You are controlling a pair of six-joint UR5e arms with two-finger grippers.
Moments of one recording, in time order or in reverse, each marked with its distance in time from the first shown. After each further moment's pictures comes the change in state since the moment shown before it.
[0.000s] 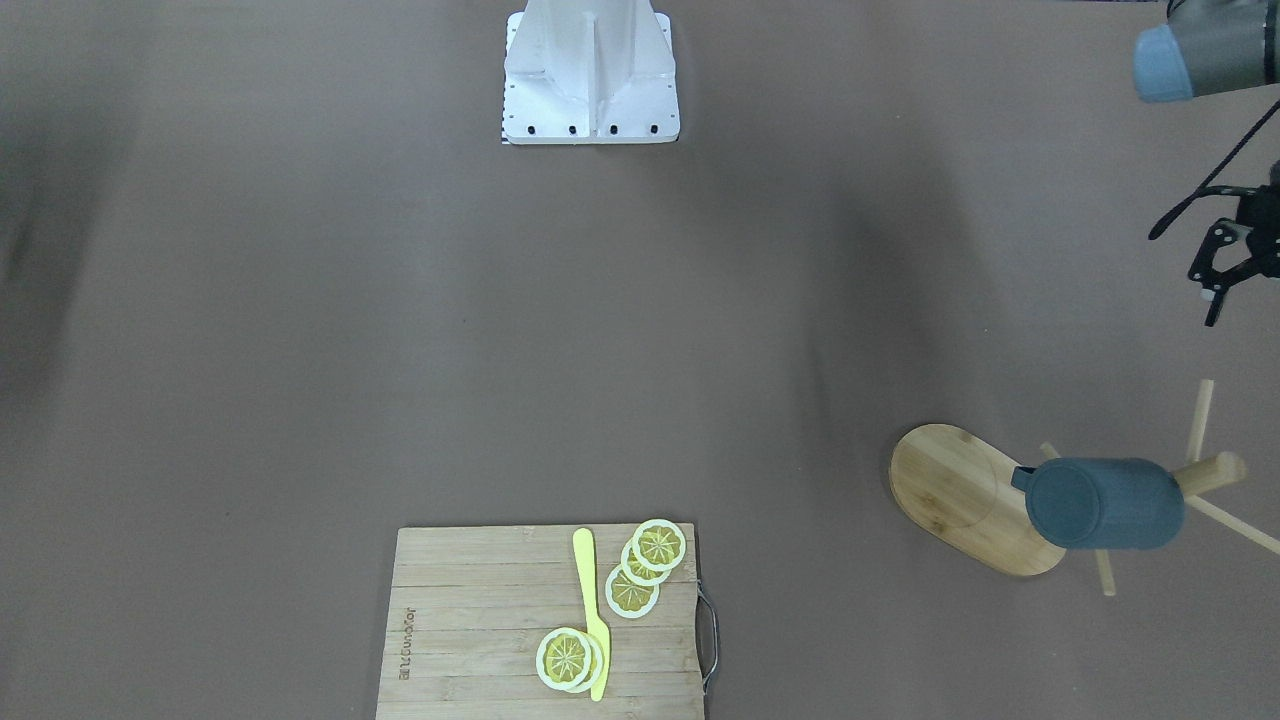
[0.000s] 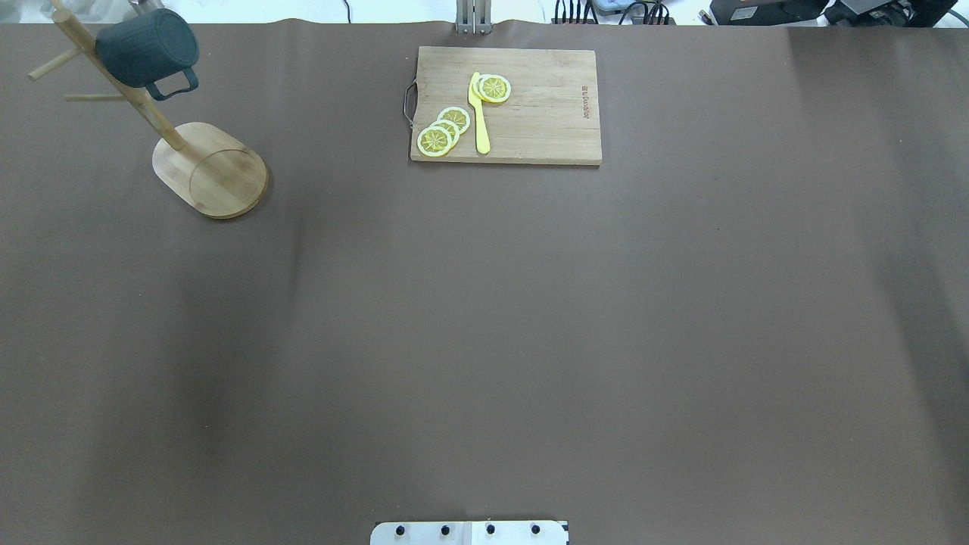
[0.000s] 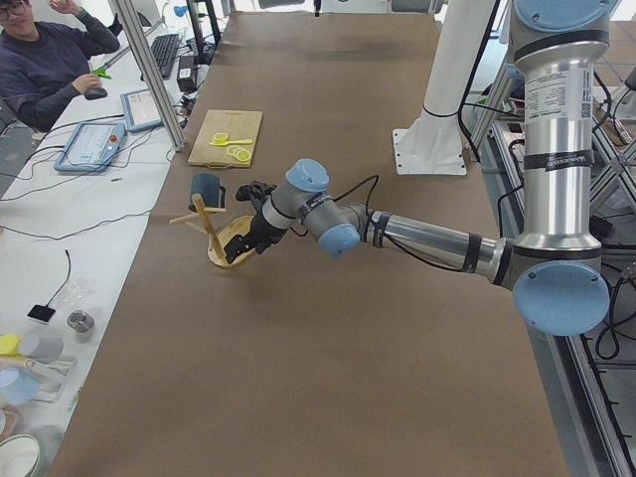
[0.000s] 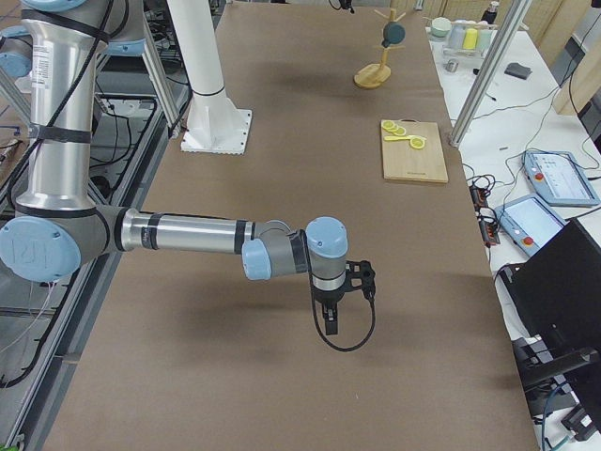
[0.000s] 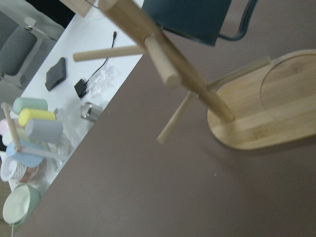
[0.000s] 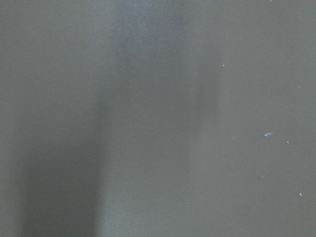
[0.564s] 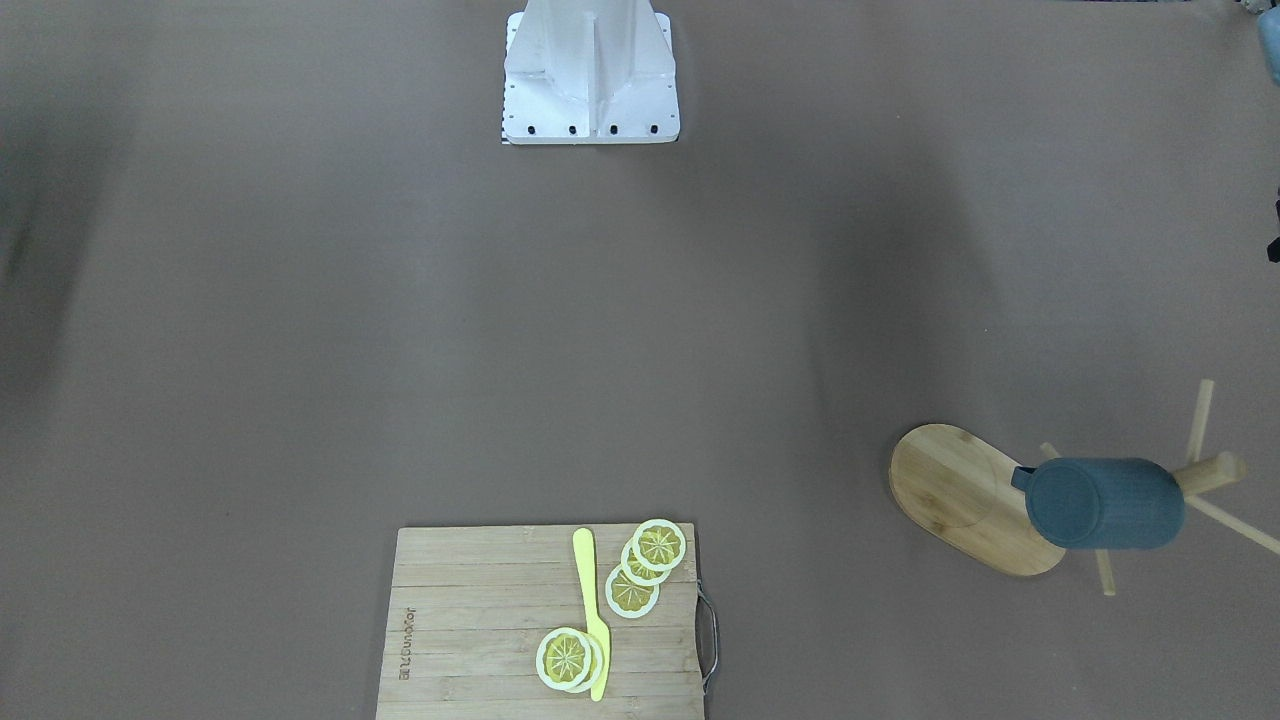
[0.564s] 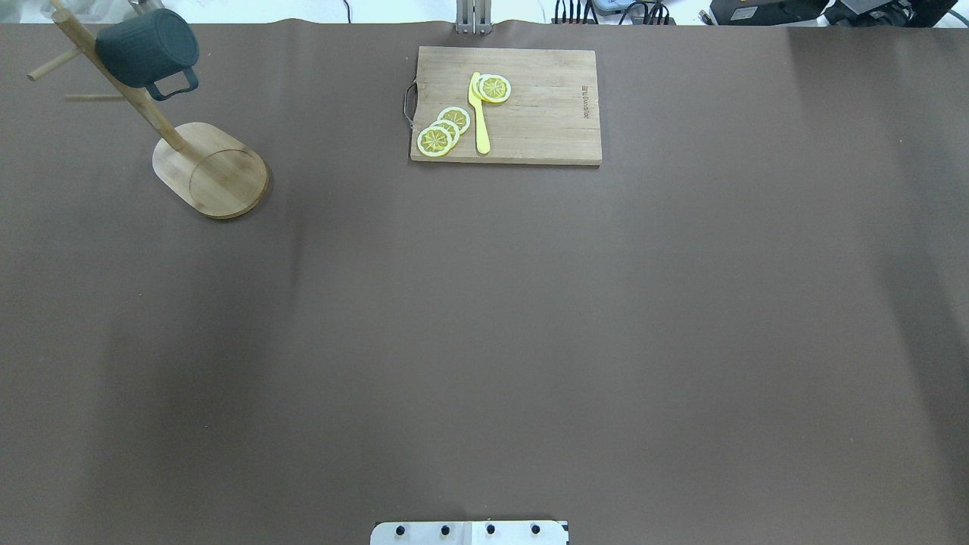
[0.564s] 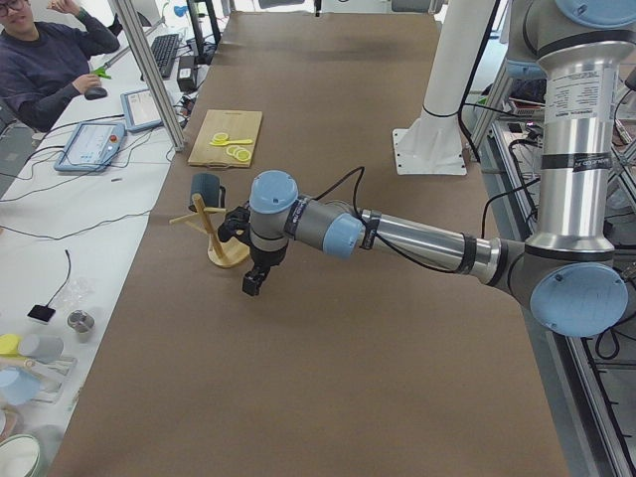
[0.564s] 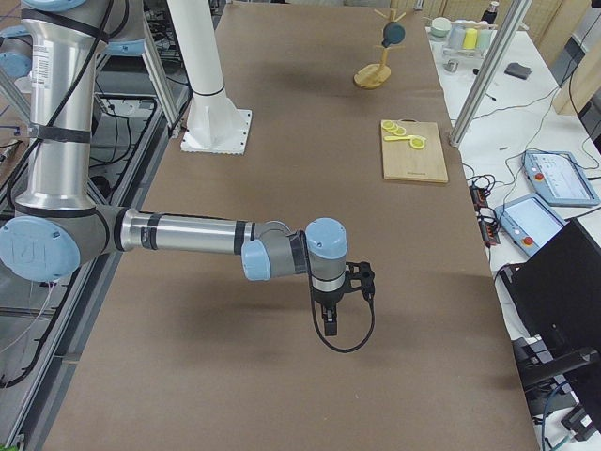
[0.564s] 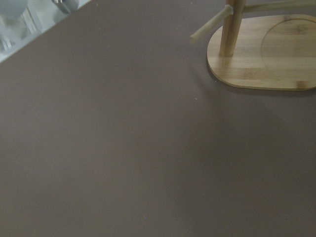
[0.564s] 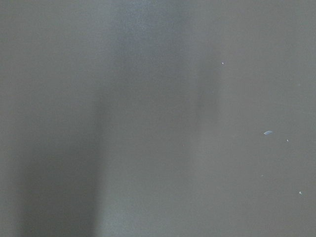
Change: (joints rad) left arm -0.208 -0.043 0.020 0.475 -0.389 -0.039; right arm 0.000 -0.002 -0.004 0.000 -0.001 -0.001
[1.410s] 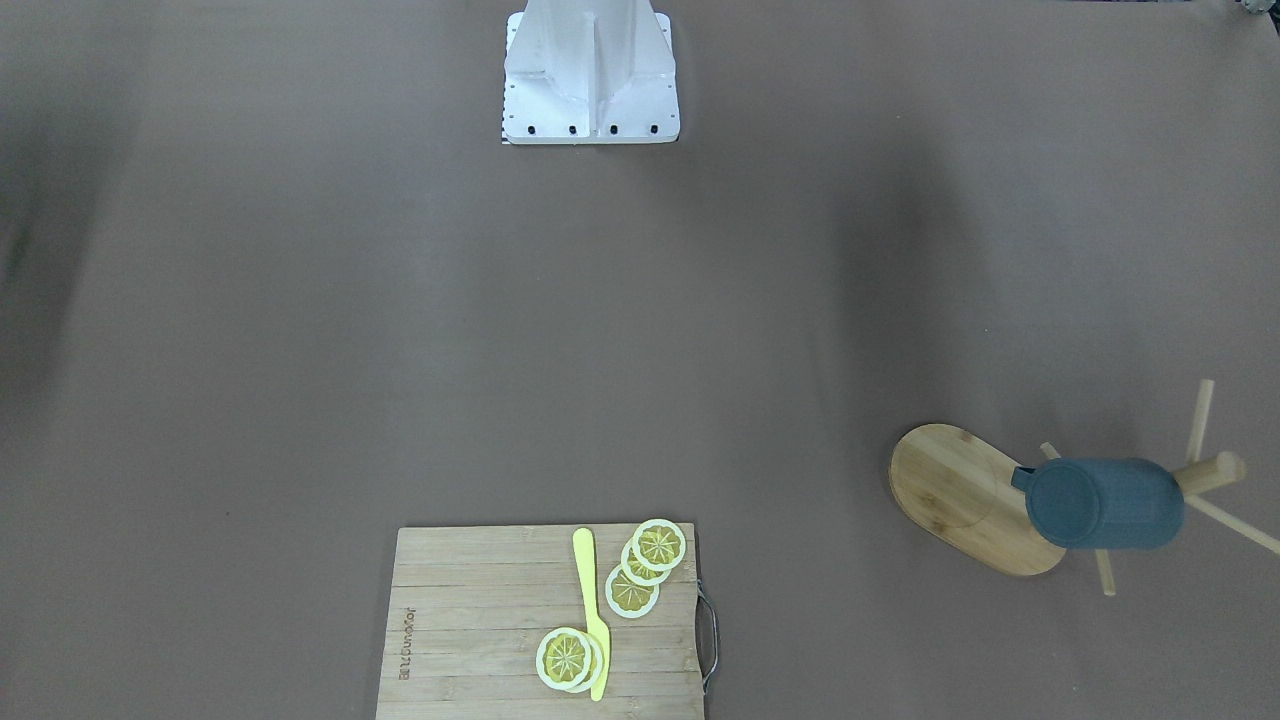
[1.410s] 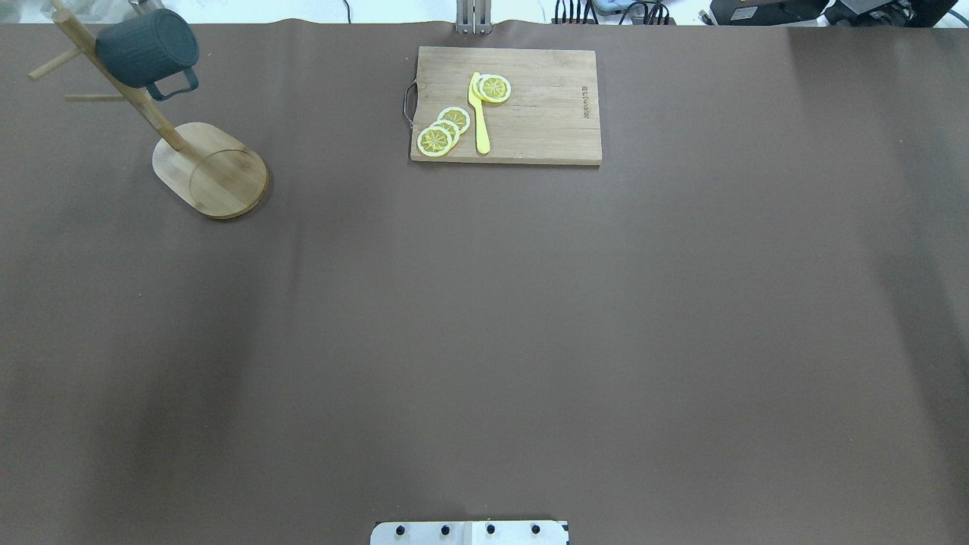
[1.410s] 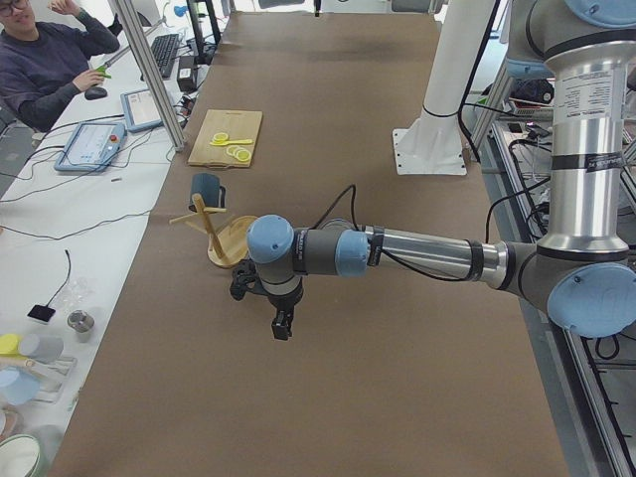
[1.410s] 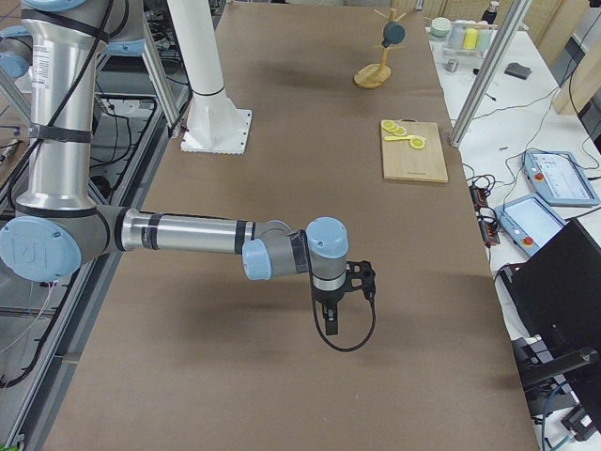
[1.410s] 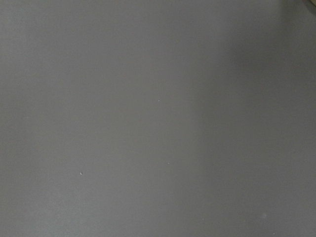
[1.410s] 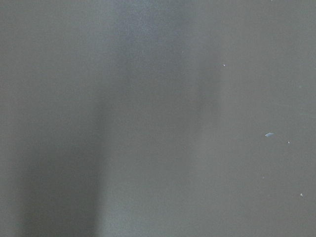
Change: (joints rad) left arm -0.059 0.048 0.056 0.204 -0.021 0.040; right arm -0.001 0.005 0.002 -0.001 0.005 0.000
